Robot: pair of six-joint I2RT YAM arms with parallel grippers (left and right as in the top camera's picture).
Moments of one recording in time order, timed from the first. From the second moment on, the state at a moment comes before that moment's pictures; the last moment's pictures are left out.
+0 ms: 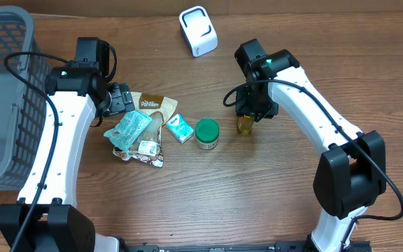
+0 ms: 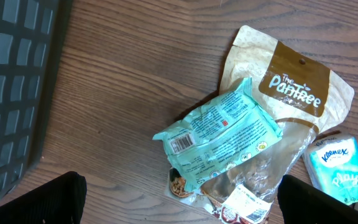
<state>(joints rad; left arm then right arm) -0.04 1.63 1.48 -1.14 -0.20 -0.34 0.40 1.96 1.66 -1.19 0.00 0.49</state>
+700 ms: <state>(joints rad) -0.04 1.63 1.48 -1.14 -0.20 -0.34 0.17 1.74 1.78 -1.32 -0.52 0.20</state>
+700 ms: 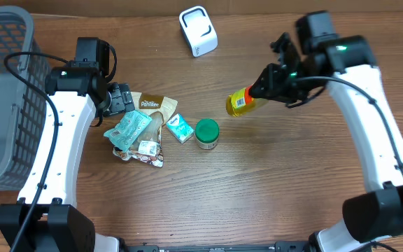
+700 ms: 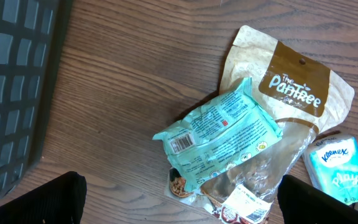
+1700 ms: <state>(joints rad) -0.04 1.63 1.48 -1.14 -0.20 -0.34 0.12 1.73 1.77 -1.64 -0.99 -0.35</state>
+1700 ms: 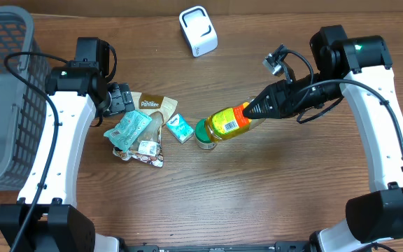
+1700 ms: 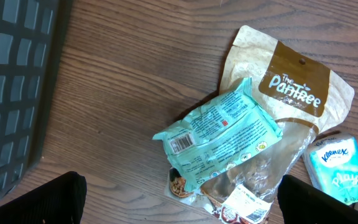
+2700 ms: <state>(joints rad) -0.04 1.63 1.48 -1.14 -0.20 -0.34 0.14 1.56 1.69 -1.64 -1.00 -0.29</state>
